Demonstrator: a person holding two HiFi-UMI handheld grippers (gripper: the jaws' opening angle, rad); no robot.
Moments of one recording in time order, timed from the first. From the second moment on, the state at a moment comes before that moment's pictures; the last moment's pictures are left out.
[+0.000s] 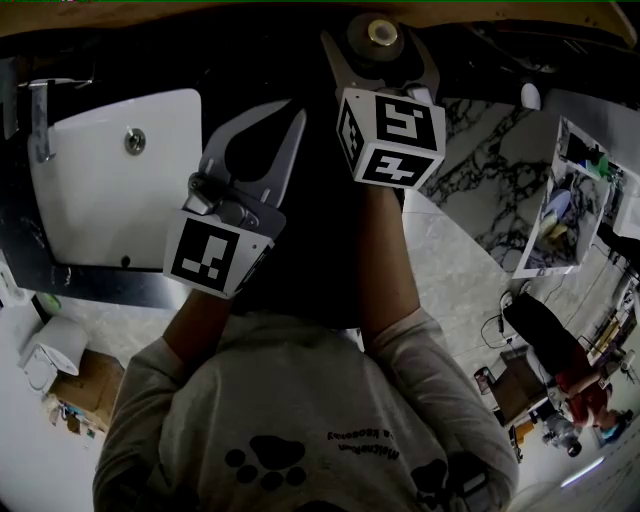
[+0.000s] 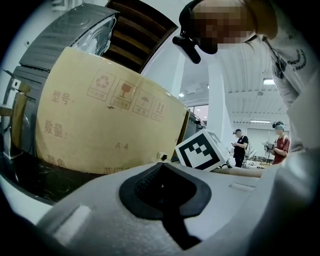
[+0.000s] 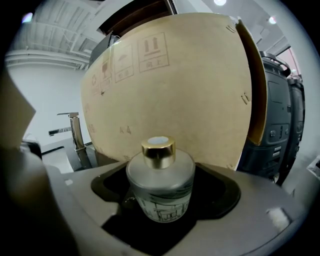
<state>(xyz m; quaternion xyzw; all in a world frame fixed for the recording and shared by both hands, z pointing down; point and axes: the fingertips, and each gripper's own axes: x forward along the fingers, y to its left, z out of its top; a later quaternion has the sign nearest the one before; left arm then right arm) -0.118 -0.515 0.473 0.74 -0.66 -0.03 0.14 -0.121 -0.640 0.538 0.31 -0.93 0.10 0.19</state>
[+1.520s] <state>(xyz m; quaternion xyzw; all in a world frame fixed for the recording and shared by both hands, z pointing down) -0.123 -0.448 0.402 0.77 -0.63 -0.04 0.09 -0.068 -0.542 0.442 0.37 -0.92 0.07 0.13</state>
